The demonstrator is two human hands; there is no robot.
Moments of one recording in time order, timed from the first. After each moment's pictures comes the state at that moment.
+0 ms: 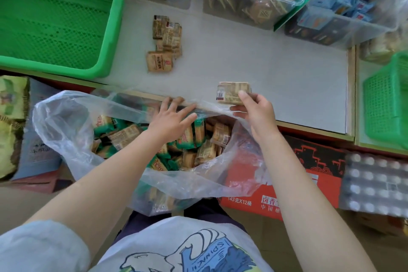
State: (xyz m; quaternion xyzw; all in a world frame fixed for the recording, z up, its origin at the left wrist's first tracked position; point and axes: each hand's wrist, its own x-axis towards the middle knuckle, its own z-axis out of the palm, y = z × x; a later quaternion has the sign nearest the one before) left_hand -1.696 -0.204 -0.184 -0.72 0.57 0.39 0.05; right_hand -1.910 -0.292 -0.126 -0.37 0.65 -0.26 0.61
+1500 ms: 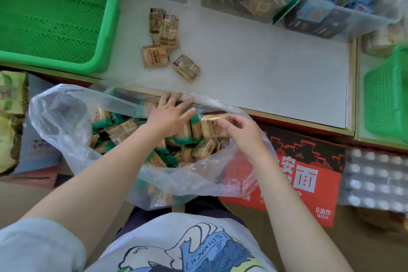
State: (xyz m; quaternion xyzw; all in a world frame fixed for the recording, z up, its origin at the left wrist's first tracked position) left_hand -1.699 -0.204 -0.185 -0.73 0.58 0.36 0.06; right_hand -1.928 -0.233 -0.137 -0.52 0.63 -0.11 0.57
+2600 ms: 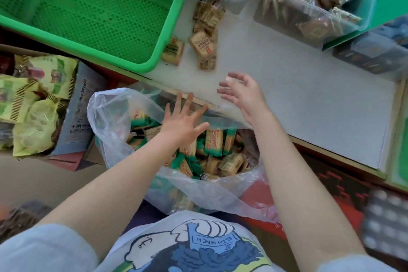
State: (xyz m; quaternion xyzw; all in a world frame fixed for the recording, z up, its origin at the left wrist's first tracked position) left_hand -1.643 -0.178 -0.192 -0.75 0.55 0.36 0.09; right_hand -1.771 -0.318 -0.138 -0.45 0.56 -0.15 0.68
